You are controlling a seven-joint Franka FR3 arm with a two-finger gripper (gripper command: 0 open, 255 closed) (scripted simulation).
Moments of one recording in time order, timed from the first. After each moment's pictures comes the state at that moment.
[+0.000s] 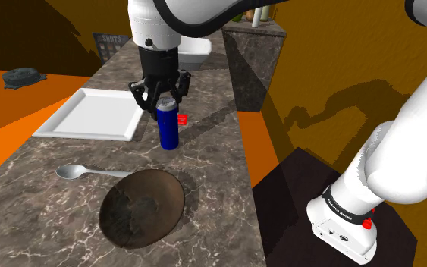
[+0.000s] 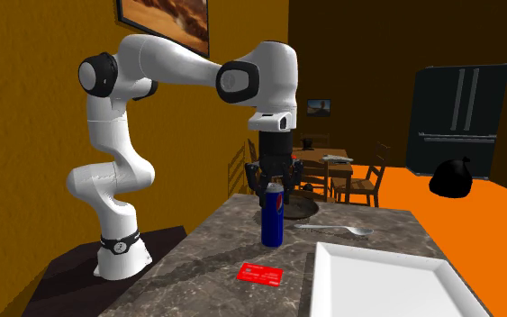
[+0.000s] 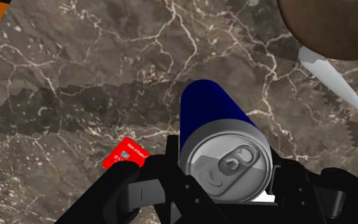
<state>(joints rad) 0.18 0.05 0.51 -1.81 -0.05 1.86 0.74</state>
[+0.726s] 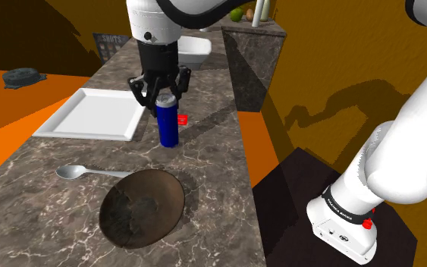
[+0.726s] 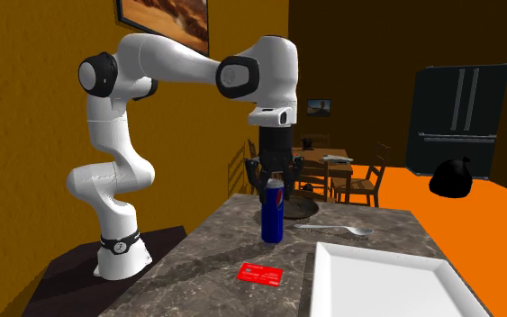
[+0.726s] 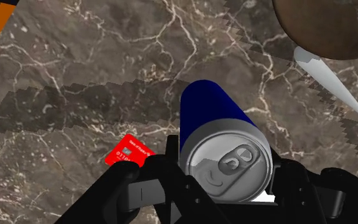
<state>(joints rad) 0.18 0.05 0.51 -1.79 -0.04 1.83 0.74</state>
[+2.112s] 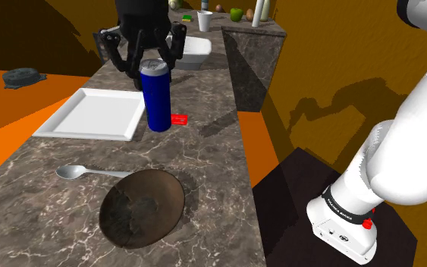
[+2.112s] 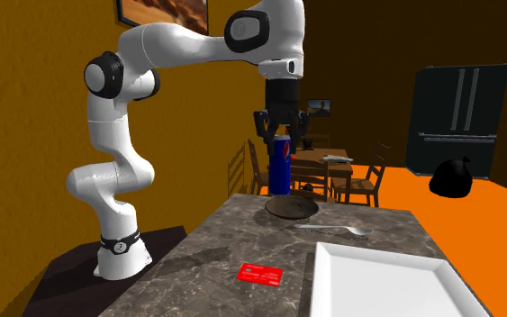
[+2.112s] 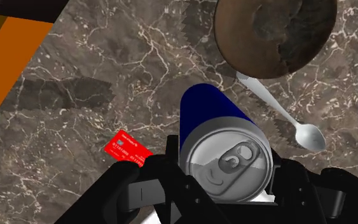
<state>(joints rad) 0.24 0.08 0.56 -1.50 -0.06 1.56 0.84</state>
